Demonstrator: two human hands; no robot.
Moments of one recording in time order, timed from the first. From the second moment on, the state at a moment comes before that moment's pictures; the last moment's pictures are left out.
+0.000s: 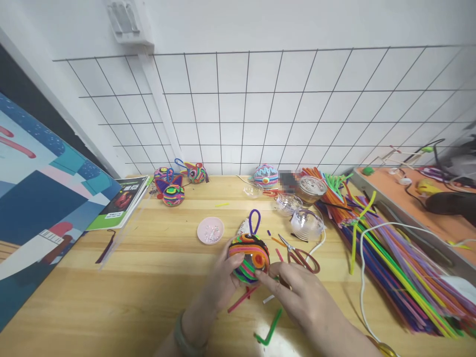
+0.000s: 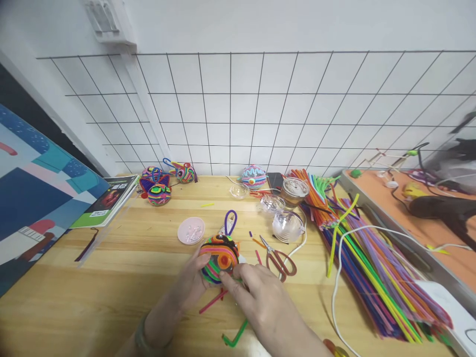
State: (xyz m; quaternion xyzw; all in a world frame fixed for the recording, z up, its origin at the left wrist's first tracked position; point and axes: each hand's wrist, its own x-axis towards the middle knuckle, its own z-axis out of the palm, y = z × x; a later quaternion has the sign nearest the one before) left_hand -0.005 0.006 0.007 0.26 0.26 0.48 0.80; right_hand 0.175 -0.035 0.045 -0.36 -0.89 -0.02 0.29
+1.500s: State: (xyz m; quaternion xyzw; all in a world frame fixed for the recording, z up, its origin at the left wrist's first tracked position) left_hand -0.011 0.010 -0.003 0.25 0.25 0.40 0.85; right_hand 0.176 -0.025 0.031 -0.35 -0.85 0.12 0.38
